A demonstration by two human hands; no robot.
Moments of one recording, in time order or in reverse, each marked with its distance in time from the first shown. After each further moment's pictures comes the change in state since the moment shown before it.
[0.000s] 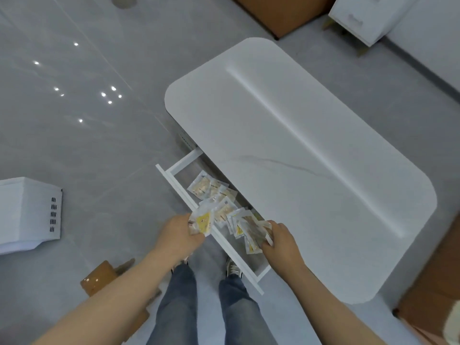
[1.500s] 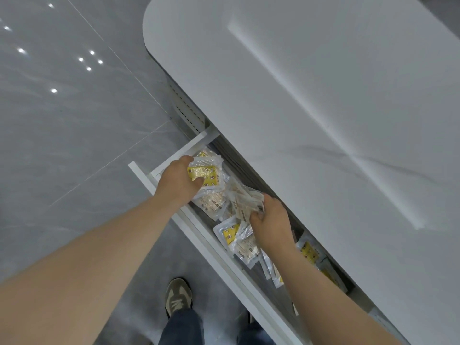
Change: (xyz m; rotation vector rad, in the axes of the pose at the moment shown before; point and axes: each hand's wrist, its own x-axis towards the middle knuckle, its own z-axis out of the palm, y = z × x) left_hand 0.404 -0.140 0.070 -0.018 0.124 0.056; right_hand 0.315 0.013 0.228 0.070 0.071 0.055
